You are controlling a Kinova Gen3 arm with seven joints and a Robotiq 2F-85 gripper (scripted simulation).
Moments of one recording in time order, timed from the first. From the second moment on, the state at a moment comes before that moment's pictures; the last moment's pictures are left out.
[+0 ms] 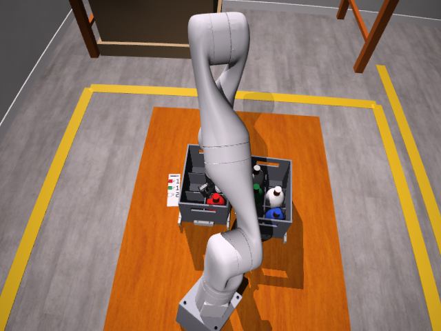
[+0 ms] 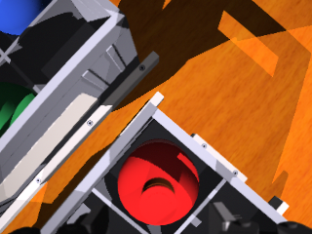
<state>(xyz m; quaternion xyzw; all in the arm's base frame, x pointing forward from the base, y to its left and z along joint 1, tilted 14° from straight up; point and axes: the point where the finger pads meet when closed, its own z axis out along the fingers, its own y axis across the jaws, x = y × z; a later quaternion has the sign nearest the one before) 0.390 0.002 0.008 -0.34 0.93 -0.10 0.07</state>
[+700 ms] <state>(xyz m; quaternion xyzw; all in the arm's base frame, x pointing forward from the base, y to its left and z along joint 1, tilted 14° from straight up) 0.387 -0.007 0.042 -0.34 0.93 -0.10 0.07</state>
